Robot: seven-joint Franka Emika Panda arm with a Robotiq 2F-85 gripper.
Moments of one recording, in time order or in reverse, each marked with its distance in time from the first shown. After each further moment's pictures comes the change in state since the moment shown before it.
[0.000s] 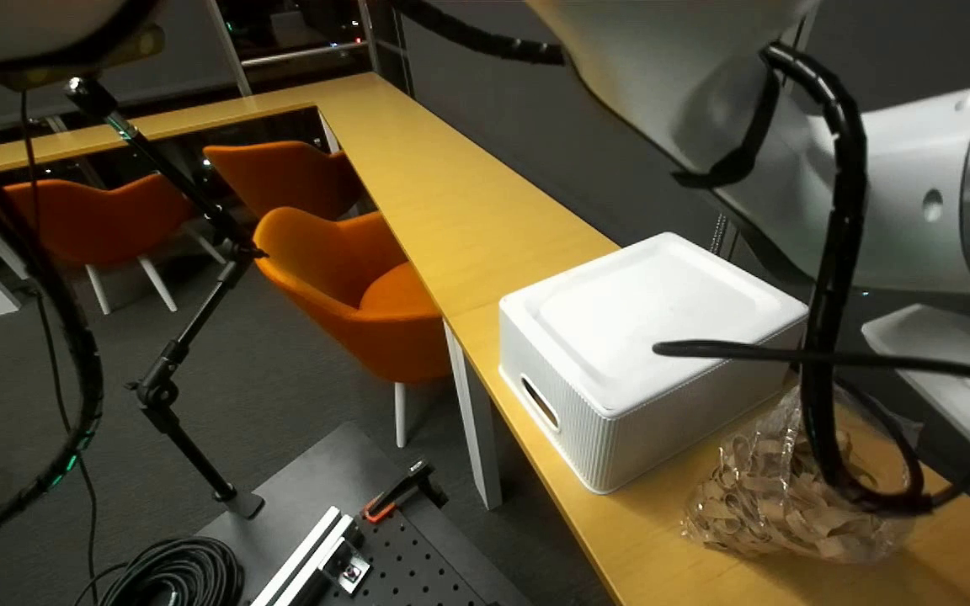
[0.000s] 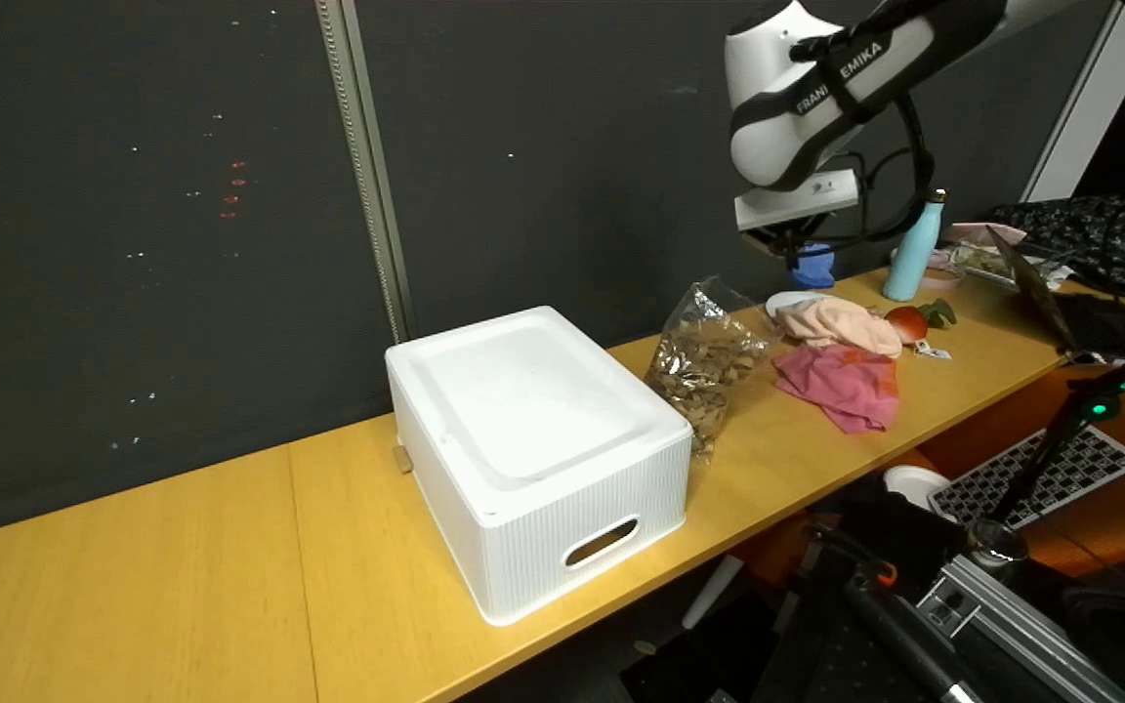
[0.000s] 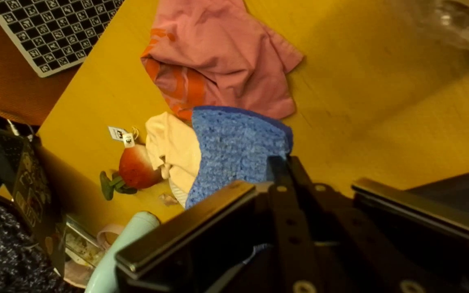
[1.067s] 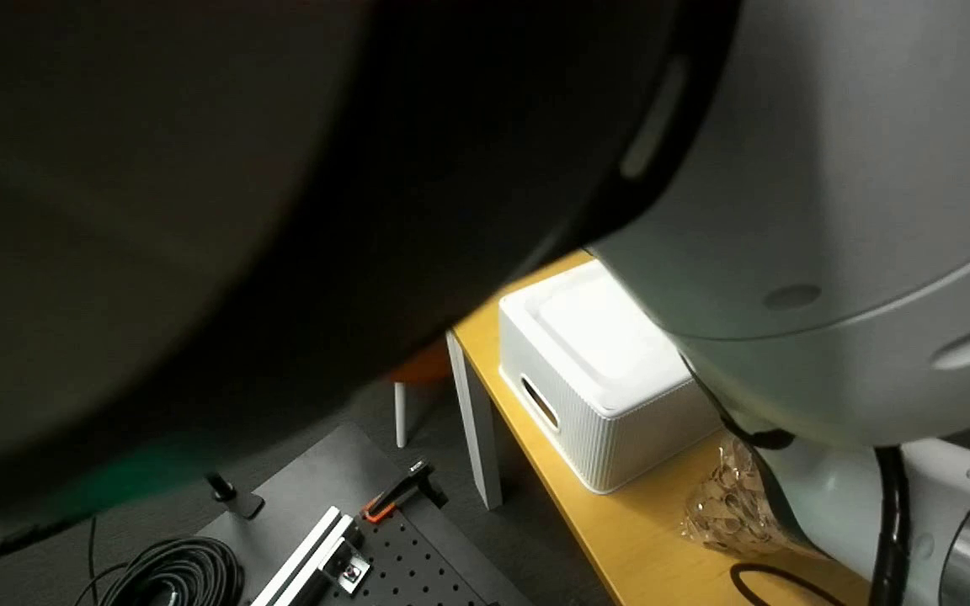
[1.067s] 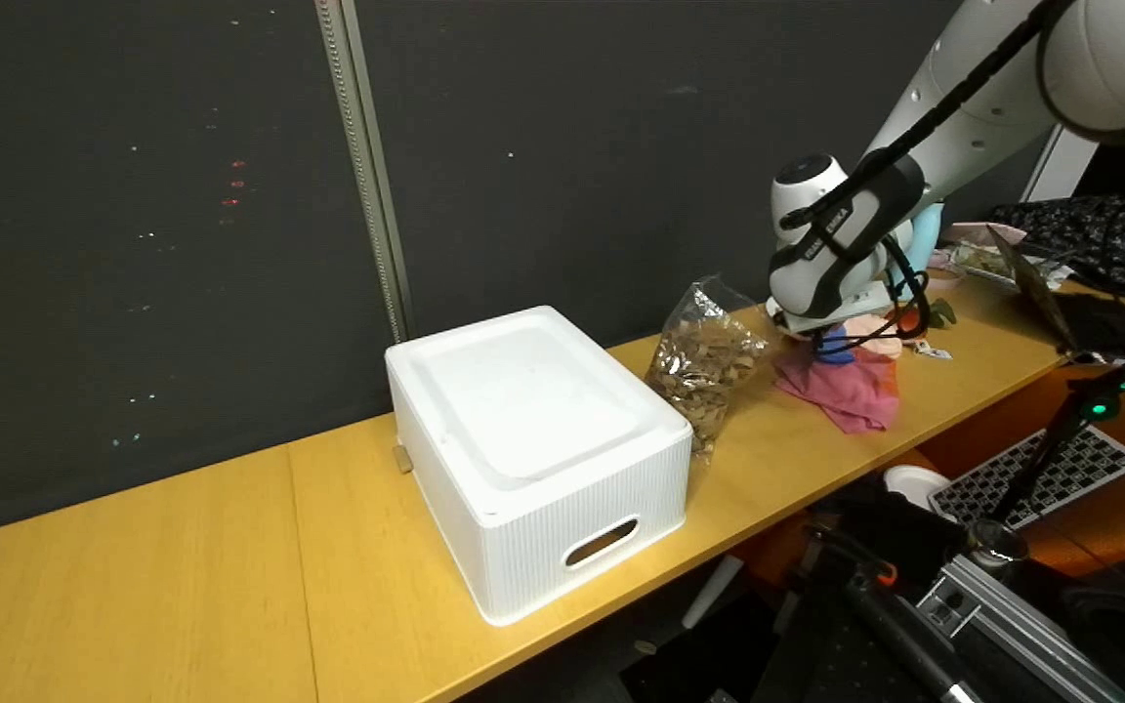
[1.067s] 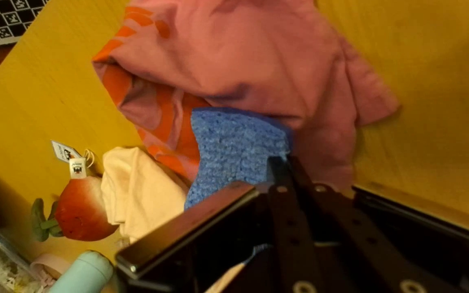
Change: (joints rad) arm -0.142 0.292 -0.024 -0.068 0.117 0.405 -0.255
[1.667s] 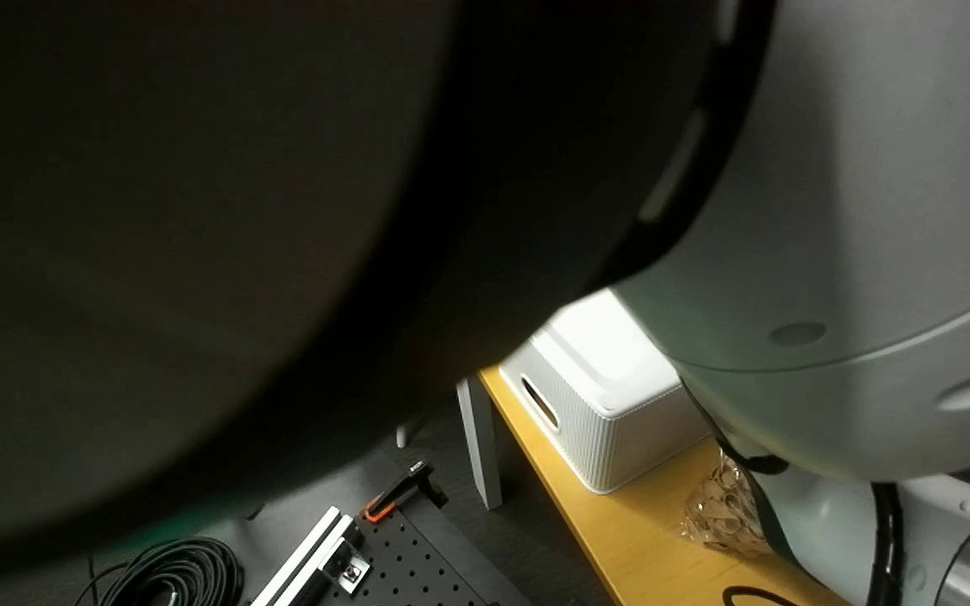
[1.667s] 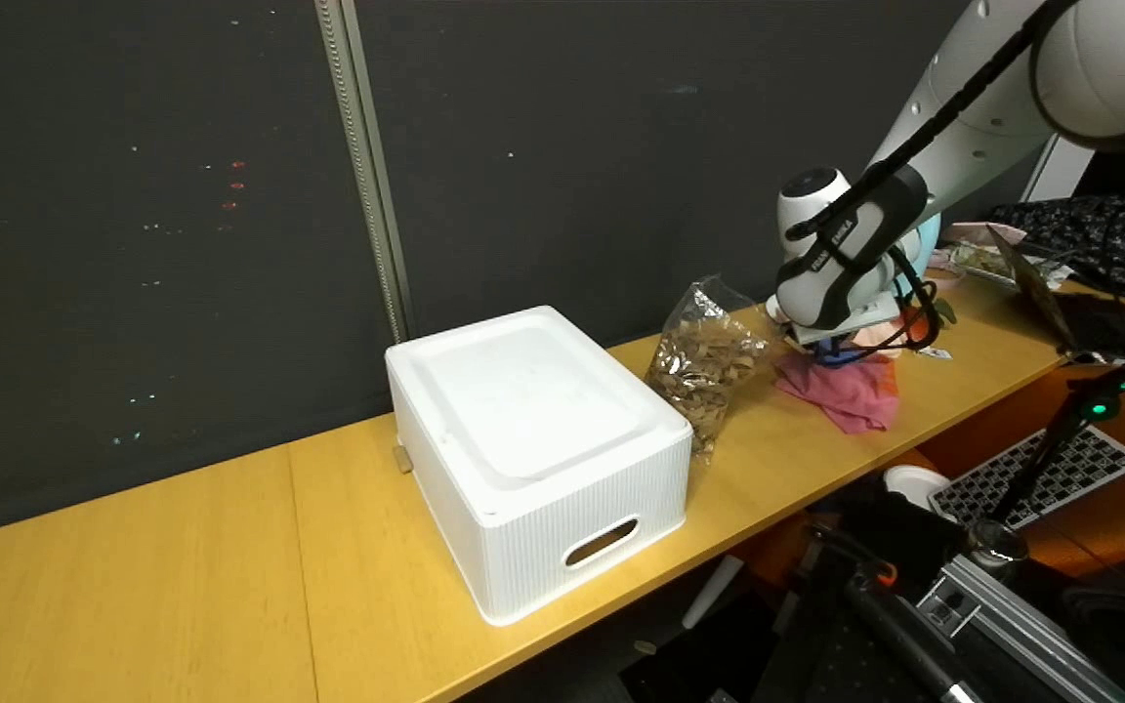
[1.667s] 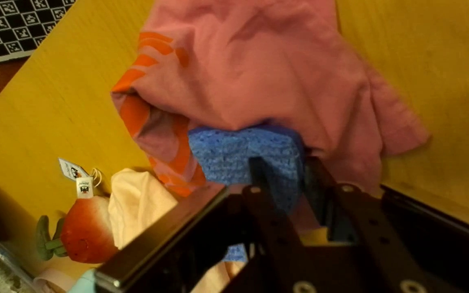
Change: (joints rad) arm -0.014 0.015 0.000 -0.023 -0.010 0.010 -0.001
